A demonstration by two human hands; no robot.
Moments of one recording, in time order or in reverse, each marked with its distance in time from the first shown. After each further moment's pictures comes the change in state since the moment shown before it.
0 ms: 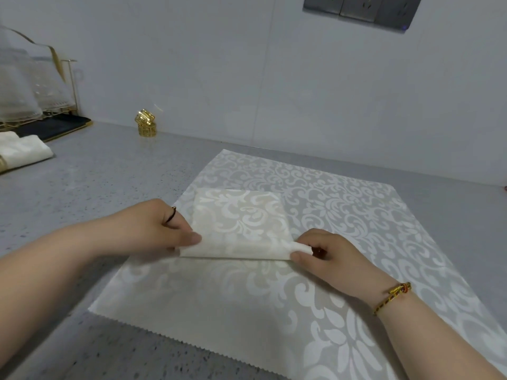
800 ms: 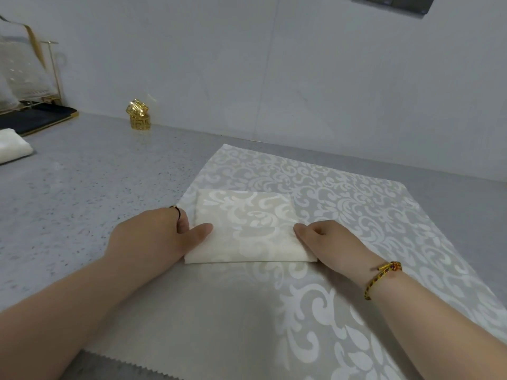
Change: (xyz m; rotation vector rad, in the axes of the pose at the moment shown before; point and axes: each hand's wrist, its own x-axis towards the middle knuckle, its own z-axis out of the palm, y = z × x) left_hand 0.022 -0.012 0.024 0.319 0.394 -0.123; right_hand 0.049 -0.017 0.008 -0.073 0.055 0.409
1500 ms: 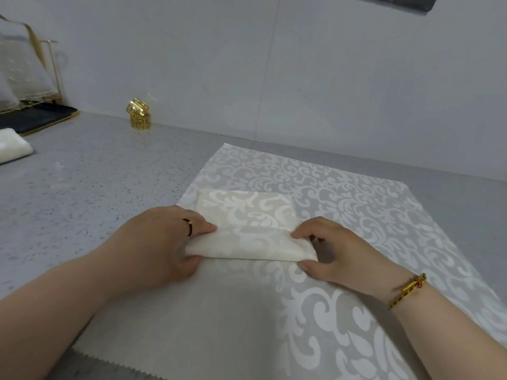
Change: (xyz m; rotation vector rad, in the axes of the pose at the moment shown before) left_hand -0.007 -0.005 -0.006 0.078 -0.035 0.477; right_hand -0.003 0.032 -0.010 -0.118 -0.075 -0.542
